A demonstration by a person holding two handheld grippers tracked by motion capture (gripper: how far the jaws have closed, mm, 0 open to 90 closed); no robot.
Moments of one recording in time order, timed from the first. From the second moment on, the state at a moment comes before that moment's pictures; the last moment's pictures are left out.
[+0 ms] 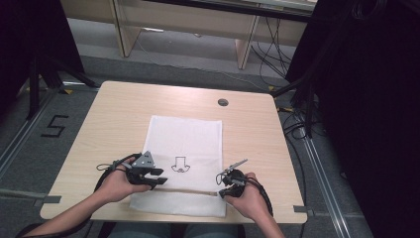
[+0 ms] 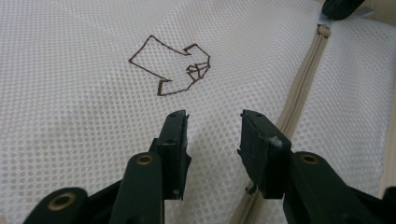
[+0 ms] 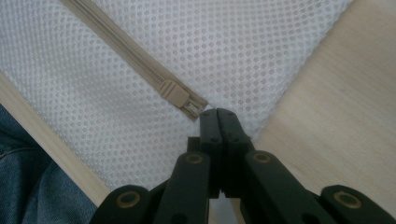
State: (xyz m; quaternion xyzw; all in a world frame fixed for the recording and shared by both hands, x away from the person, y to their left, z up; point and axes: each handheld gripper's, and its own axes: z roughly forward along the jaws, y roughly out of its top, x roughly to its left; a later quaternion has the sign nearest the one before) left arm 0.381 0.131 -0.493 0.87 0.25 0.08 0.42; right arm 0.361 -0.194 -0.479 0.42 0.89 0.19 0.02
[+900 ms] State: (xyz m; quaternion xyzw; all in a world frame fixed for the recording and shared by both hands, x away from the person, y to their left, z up) left arm 0.372 0.050 -0.483 0.87 0.19 0.04 0.45; right arm 0.362 -0.191 -0.478 0.45 0.88 0.18 0.01
